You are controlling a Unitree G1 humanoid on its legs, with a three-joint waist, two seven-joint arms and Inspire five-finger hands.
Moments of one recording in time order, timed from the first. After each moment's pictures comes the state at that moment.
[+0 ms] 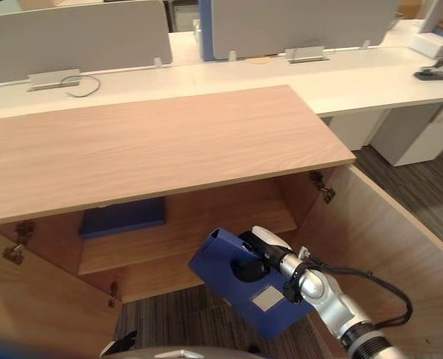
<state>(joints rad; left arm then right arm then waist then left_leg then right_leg) 0.18 0.15 0.13 1.11 0.05 -0.13 -0.07 -0.03 -0.48 0.33 0.35 -0.26 -0.19 0.17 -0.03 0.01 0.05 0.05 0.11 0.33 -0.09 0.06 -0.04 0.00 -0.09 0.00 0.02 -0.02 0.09</state>
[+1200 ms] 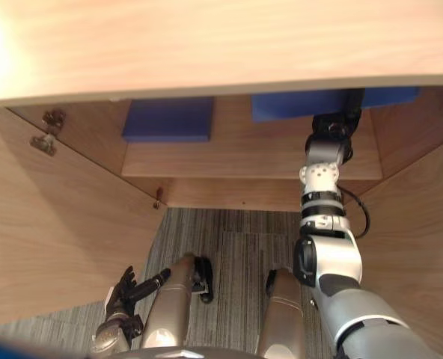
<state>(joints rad) 0.13 -0.01 0.26 0.73 -0.13 -0.16 0.06 -1.01 -0.25 -0.29 0.74 1.31 -0.29 -0.28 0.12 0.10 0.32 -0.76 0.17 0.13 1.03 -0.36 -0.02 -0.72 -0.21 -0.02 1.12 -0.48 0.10</state>
